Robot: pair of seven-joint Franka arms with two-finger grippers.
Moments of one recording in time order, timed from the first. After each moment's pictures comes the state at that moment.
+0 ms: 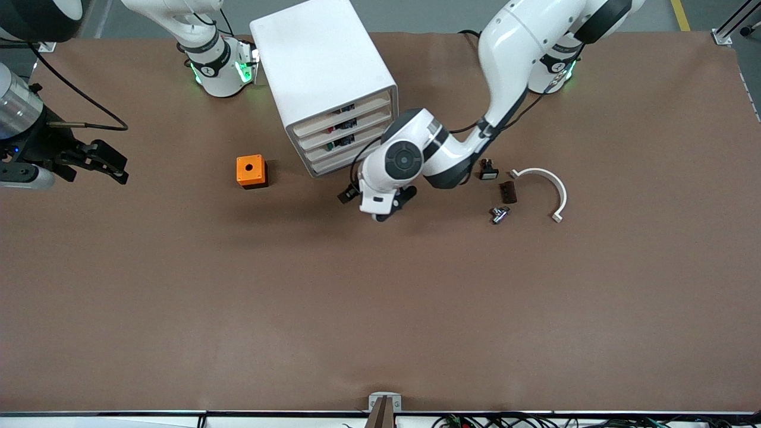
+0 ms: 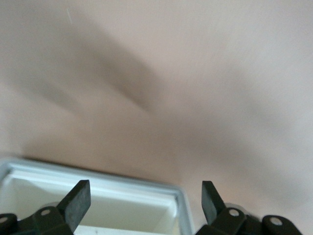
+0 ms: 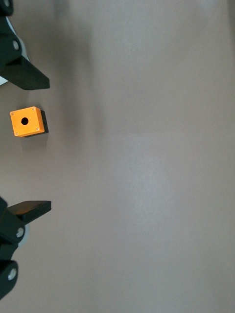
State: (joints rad) left arm -0.50 0.71 -0.37 -1.45 -0.19 2.17 -1.40; right arm -0.01 -0.01 0.08 -1.63 -0.03 1.69 0.14
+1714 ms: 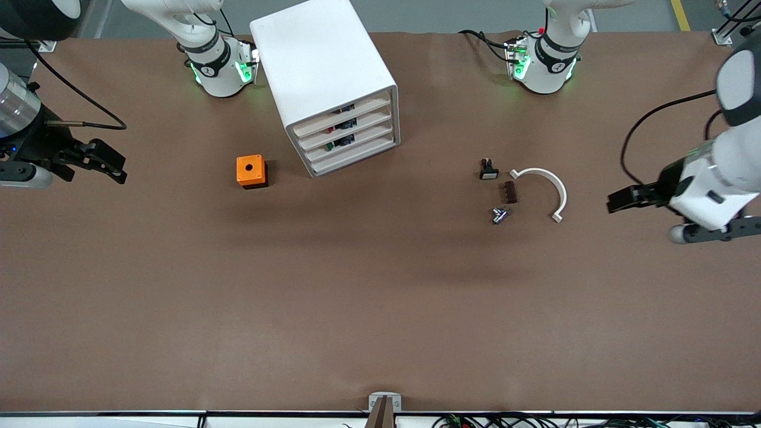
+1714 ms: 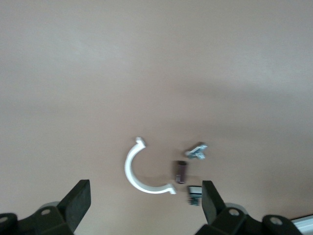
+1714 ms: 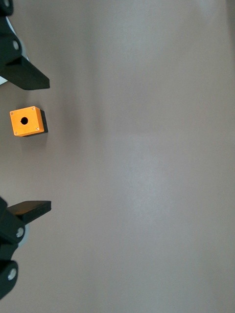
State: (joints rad) left arm -0.01 0.21 -0.06 -1.46 -0.02 1.60 -0.15; right arm -0.01 -0.01 0.08 -1.62 -0.03 1.69 0.13
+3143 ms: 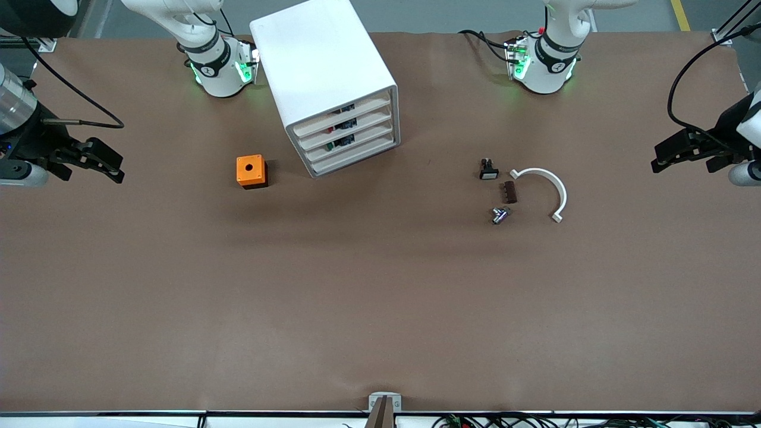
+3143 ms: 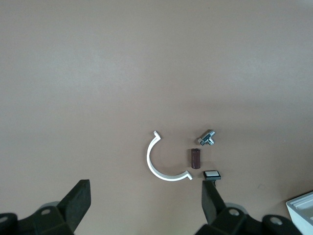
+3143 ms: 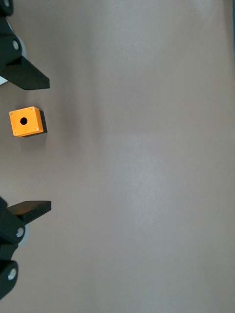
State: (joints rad) left arm -0.04 0.07 -0.01 -1.45 -0.02 1.51 -0.04; right arm -0.01 -0.01 0.08 -1.62 -0.02 1.69 0.13
